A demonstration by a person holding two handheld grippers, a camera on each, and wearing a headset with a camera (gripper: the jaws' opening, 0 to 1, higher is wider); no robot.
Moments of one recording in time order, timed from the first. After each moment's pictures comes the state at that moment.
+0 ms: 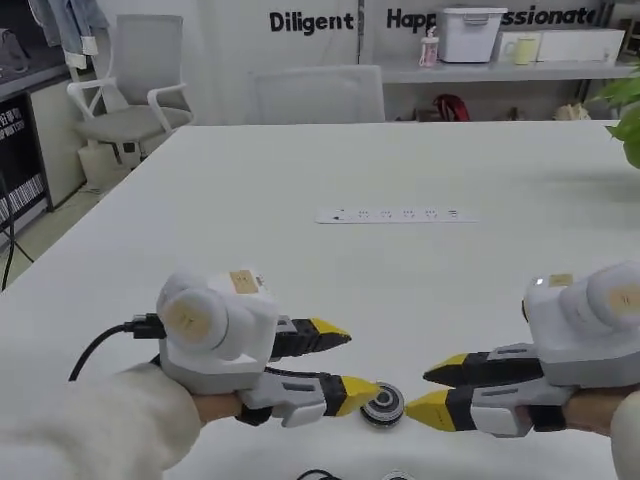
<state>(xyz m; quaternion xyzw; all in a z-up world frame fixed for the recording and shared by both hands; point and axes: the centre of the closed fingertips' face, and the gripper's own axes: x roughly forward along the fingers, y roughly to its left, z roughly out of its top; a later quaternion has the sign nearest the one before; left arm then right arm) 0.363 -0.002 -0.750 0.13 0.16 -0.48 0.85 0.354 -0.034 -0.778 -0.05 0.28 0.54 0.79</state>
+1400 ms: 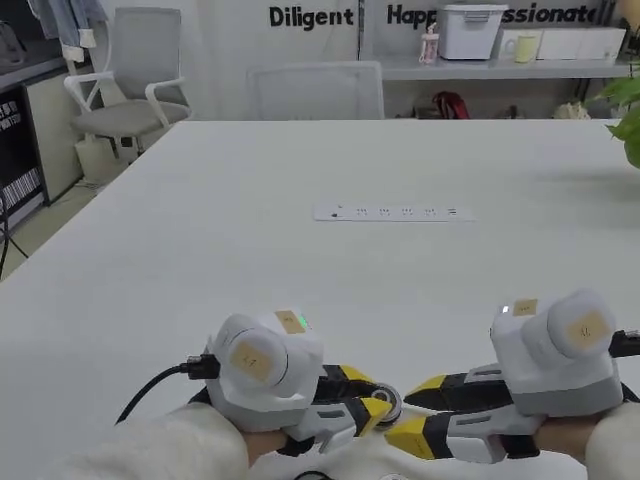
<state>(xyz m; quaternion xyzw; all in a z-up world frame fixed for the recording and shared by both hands) 0.364 -0.020 -0.792 0.11 0.21 -0.46 0.86 0.346 -0.023 -0.801 -0.09 0.29 0.55 0.78</state>
